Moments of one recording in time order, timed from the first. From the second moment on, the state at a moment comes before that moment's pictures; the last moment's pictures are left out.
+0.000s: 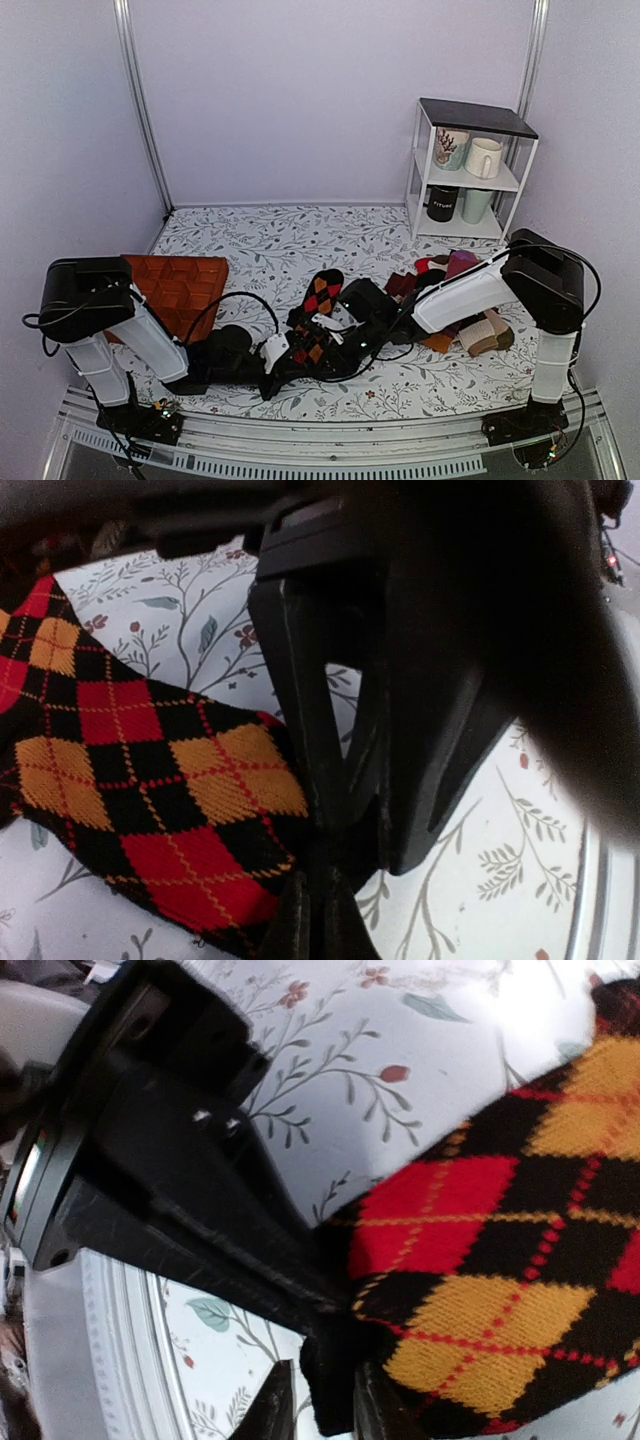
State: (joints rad) left arm -1.12 1.76 0.31 0.94 0.08 -0.06; right arm 1.04 1.97 1.02 0.03 -0.55 0.21
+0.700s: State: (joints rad) left arm -1.09 1.80 0.34 0.92 0.30 -0.30; right arm 1.06 1.62 0.58 0.43 -0.42 -0.12
